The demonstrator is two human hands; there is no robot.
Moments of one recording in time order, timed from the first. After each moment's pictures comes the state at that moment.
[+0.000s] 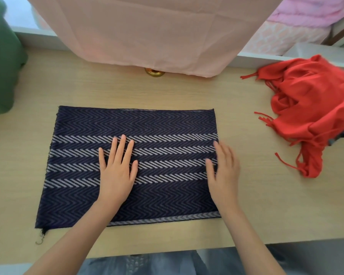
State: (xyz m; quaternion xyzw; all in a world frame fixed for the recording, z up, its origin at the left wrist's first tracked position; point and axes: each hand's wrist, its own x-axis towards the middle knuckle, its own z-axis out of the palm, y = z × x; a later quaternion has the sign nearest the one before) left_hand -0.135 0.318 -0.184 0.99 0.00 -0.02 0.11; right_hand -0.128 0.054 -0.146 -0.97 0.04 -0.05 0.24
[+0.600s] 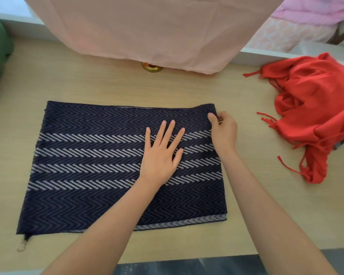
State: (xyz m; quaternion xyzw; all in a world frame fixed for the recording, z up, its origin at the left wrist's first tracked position) left_hand -0.078 0.218 -0.200 0.99 -0.13 -0.01 0.10; right_hand 0.003 0.053 -0.149 -0.90 0.20 -0.01 0.38
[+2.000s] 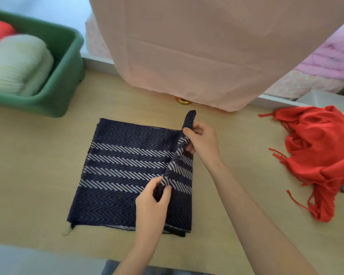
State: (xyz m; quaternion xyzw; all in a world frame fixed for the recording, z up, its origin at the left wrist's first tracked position) left_hand -0.172 0.264 -0.074 0.76 0.28 -0.01 0.58; right_hand -0.006 0.170 -0.063 -0.82 0.07 0.14 0.55
